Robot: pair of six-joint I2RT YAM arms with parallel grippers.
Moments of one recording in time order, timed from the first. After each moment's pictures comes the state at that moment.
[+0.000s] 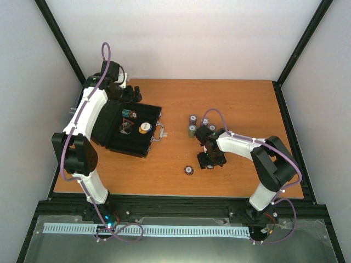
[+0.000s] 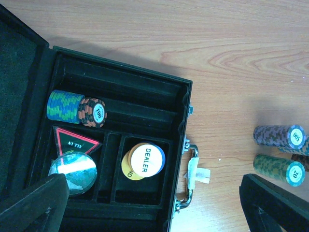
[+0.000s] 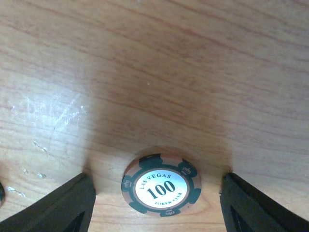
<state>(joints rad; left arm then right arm) -0.12 1.78 1.77 -1.01 0.20 -0.23 0.64 1.68 0.95 -0.81 0.00 0.37</state>
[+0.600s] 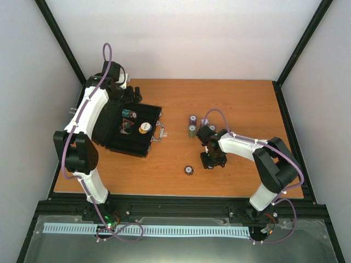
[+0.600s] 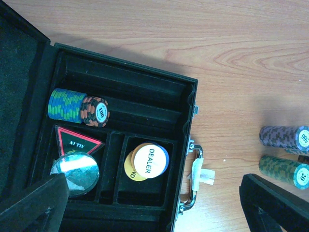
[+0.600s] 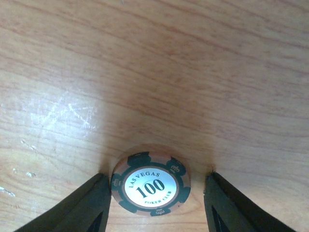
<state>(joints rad) -0.12 1.80 1.77 -1.01 0.19 -0.23 0.63 1.66 0.93 -0.79 0.00 0.35</state>
